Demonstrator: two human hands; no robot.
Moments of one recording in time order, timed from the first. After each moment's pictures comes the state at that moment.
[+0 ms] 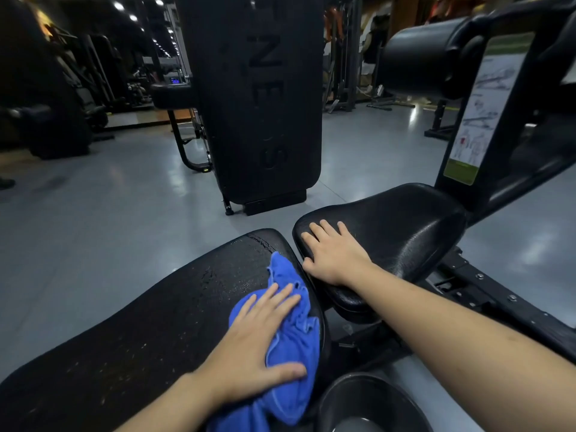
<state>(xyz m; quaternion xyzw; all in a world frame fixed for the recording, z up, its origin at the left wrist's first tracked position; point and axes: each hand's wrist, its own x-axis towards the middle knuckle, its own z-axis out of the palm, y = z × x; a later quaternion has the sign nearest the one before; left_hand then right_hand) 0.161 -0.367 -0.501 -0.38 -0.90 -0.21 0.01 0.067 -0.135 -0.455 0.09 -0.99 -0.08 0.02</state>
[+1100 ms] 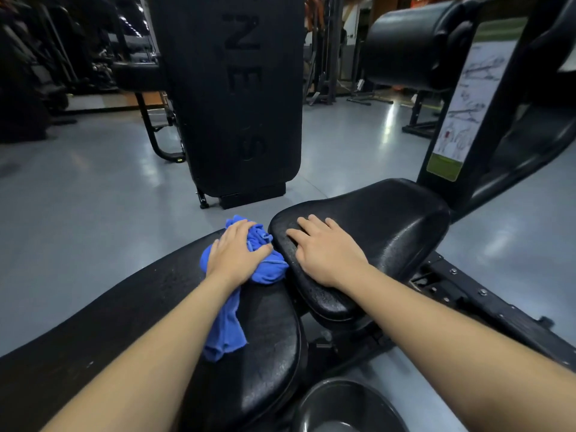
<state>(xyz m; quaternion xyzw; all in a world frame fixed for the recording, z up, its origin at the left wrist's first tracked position) -0.007 -0.304 -0.502 -0.12 -0.94 -0.32 0.07 0.064 -0.110 -0.458 0.10 -0.99 -0.04 0.09</state>
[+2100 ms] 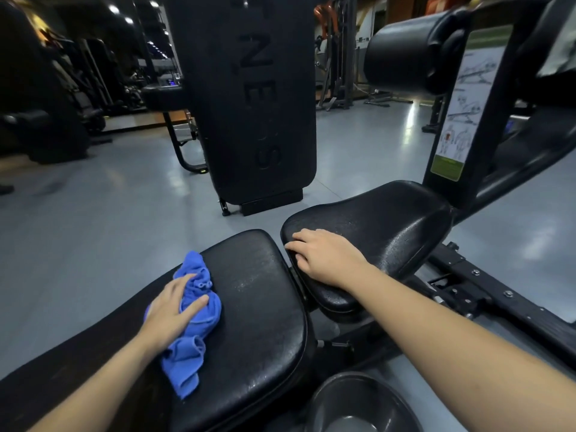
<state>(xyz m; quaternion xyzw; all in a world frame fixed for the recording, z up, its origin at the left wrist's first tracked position) 0.071 -0.462 -0.535 -0.05 -0.94 -0.33 0.02 0.078 -0.115 -0.454 0.18 -0.98 0.02 0.11</state>
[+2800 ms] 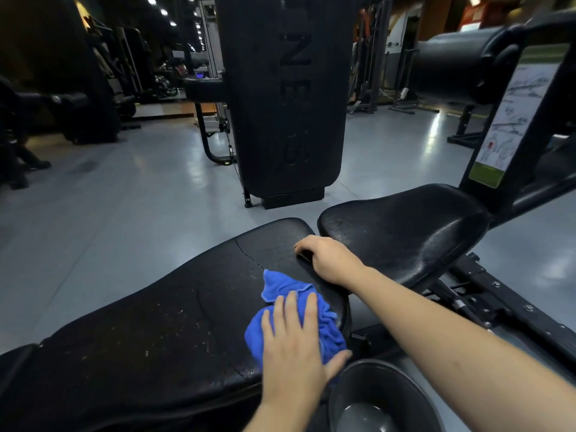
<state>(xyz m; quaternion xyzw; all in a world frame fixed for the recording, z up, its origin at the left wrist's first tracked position) 0.231 -0.320 -0.527 -0.14 -0.98 -0.12 0.12 0.079 -0.184 -0.472 0.16 -0.97 0.20 0.03</state>
